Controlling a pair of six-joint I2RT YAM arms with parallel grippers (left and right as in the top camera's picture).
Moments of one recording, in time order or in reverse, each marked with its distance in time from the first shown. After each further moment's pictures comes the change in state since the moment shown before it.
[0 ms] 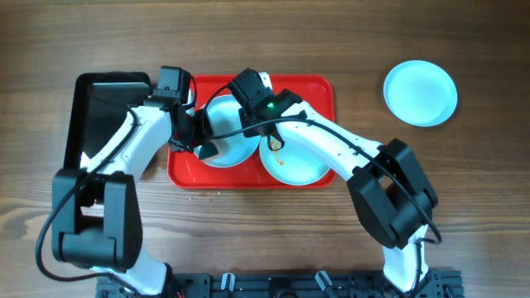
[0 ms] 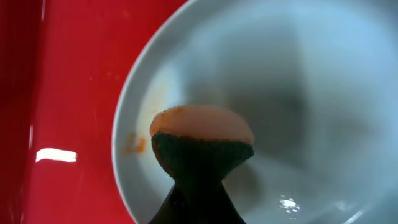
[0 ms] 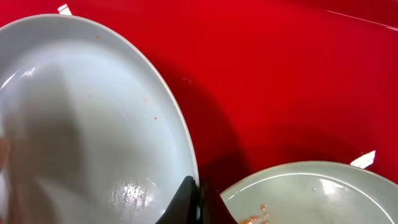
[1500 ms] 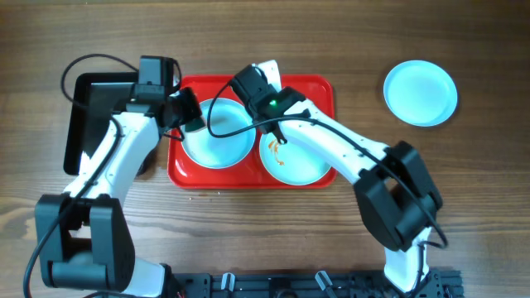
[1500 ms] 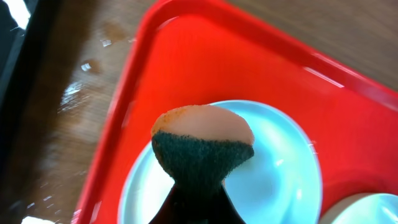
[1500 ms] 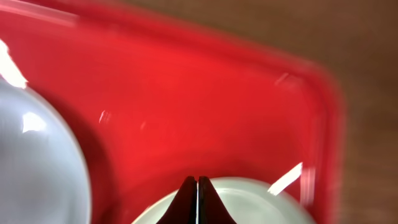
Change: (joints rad) left arm 0.053 -0.110 -0.008 0.190 -0.102 0.012; right arm -0.005 -0.034 0.028 -0.021 0.308 -0.101
